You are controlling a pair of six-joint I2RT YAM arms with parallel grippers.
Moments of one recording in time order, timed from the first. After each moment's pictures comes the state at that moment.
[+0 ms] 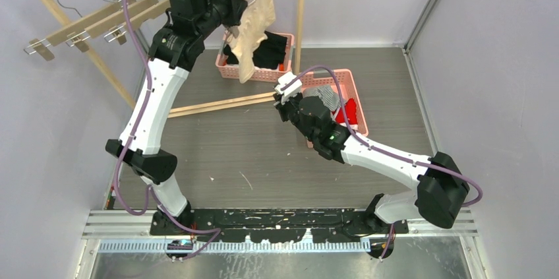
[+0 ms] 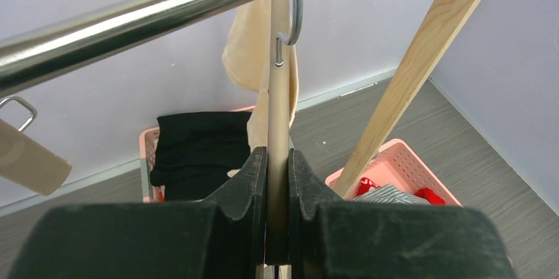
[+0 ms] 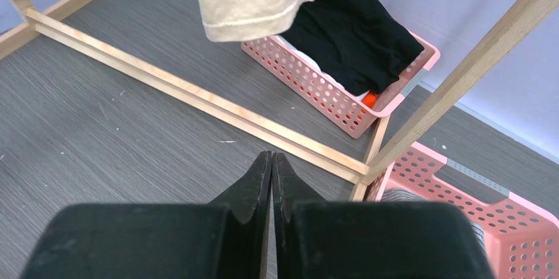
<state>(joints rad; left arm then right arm) -0.45 1.75 2.28 -0.59 0.01 -0.07 0.88 1.33 0.91 0.34 0.28 -0.12</state>
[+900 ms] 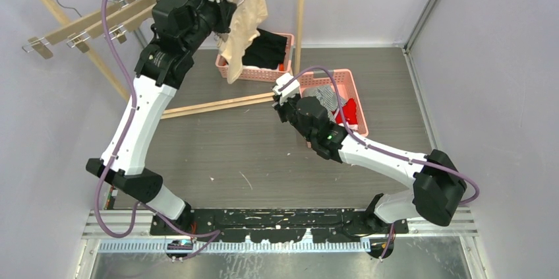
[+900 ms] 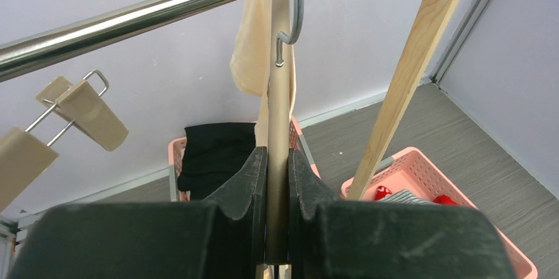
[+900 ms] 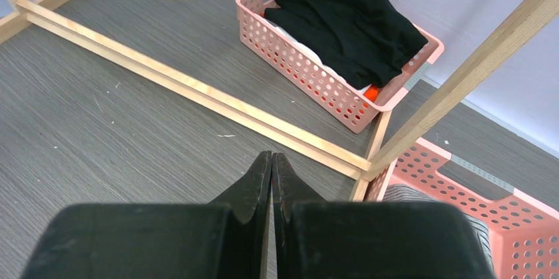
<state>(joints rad) -0.45 1.57 2.05 -0.46 -0.03 -0.01 0.88 1.35 0.90 0.35 0.29 -0.12</state>
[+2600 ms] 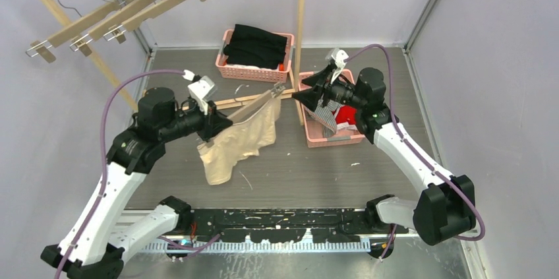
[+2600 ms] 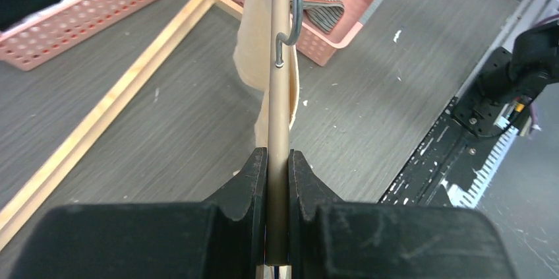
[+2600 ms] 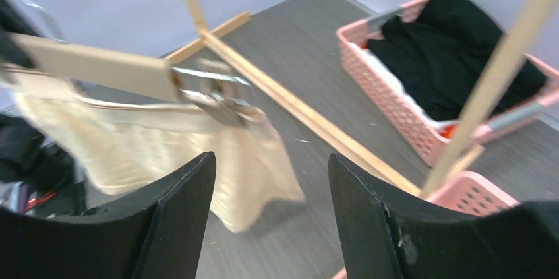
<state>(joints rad) -0.45 0.82 1.17 -0.72 0.40 0.03 0.33 1.21 0.90 0.31 -0.70 0.12</state>
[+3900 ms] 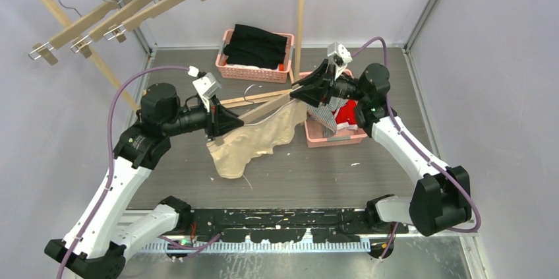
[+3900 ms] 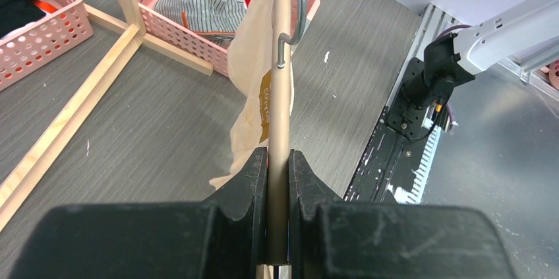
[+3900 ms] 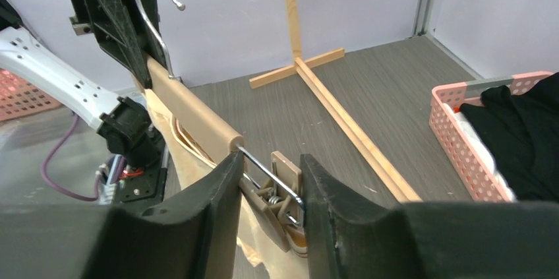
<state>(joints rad) -0.43 0.88 1.12 -0.56 0.65 -0.05 0.31 1.28 0.95 0.58 -1.08 0.33</state>
